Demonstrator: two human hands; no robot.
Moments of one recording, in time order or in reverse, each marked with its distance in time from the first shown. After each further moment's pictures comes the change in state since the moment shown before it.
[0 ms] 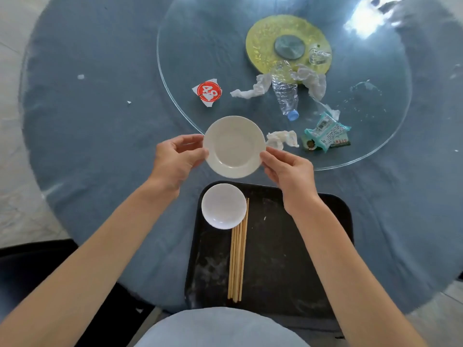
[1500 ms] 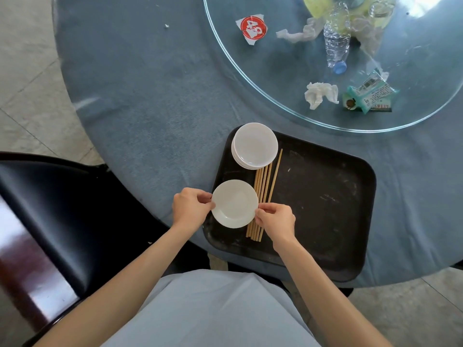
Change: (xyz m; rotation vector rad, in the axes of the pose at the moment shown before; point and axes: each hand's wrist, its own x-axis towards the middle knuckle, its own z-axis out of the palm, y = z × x) left_hand -0.135 -0.220 -0.075 0.660 0.132 -0.195; right_hand -0.084 0.237 -0.042 -0.627 0.024 0.215
